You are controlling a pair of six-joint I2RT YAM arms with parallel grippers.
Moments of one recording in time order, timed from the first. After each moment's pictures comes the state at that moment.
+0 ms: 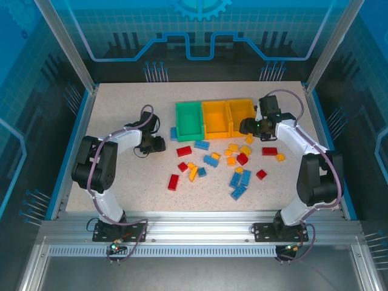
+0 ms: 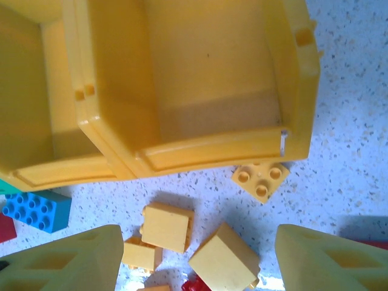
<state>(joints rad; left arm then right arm) -0.20 1.81 1.07 -0.50 0.05 -0.40 0.14 1.62 1.18 -0.61 -0.14 0.34</state>
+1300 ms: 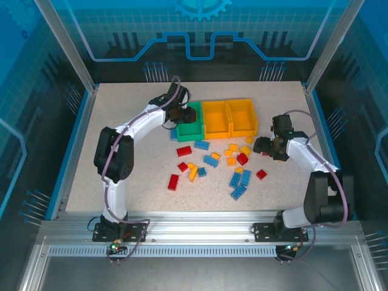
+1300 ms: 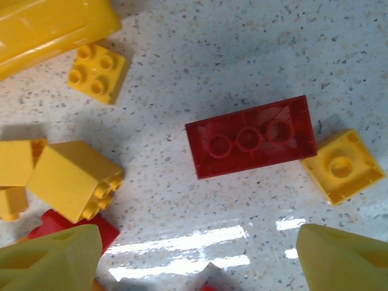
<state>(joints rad) -0.40 2.04 1.67 -0.59 0.14 -0.40 0.02 1.45 0.92 -0.67 -0.02 0.33</state>
